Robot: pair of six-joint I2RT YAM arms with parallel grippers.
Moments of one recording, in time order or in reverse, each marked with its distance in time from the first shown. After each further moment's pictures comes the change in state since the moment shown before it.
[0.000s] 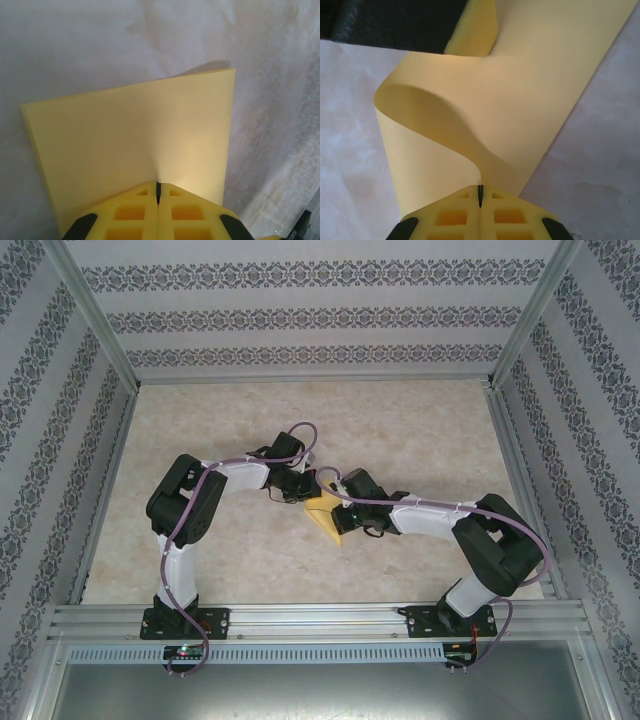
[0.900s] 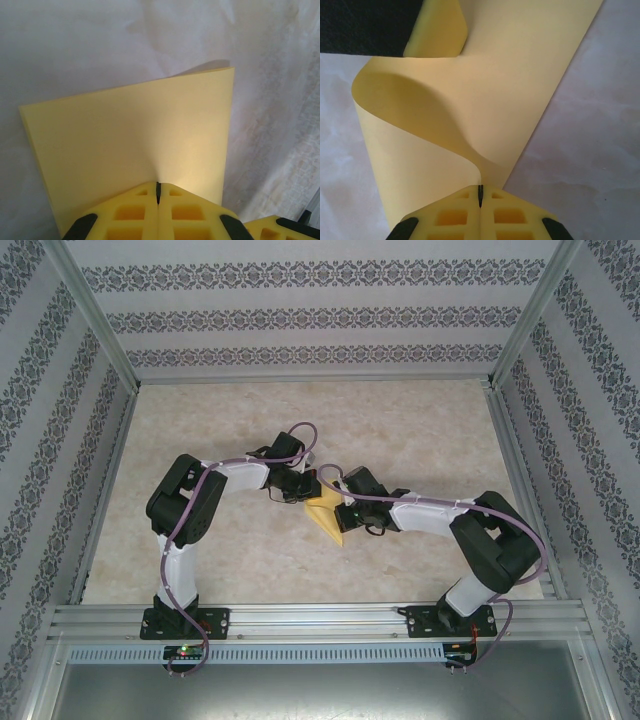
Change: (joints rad) left arm 0.000 0.000 0.000 0.000 0.000 0.000; right arm -0.024 0.021 0.011 -0.015 0.011 0.007
